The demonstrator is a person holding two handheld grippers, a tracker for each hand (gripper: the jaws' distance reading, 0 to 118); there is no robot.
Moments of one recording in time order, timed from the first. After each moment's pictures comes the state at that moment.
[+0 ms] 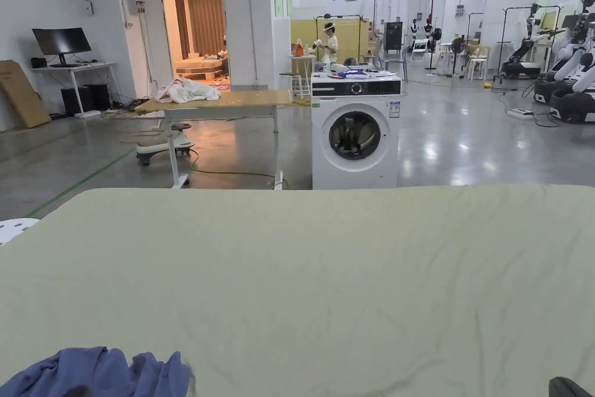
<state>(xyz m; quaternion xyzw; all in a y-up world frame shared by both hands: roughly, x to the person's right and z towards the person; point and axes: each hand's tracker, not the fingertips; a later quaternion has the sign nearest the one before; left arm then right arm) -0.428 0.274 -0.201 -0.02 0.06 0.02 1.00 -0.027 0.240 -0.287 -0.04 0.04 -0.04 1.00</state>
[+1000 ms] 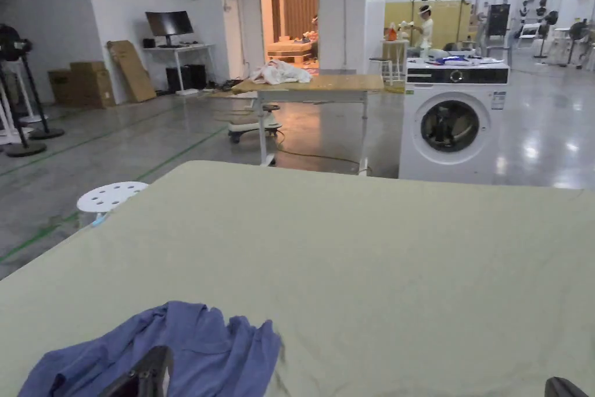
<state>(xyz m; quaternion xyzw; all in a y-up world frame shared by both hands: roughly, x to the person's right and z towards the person) -0.440 0.290 -0.171 -0.01 0.09 -0.03 1.00 -0.121 0.240 -0.317 -0.05 0.15 0.04 0.99</state>
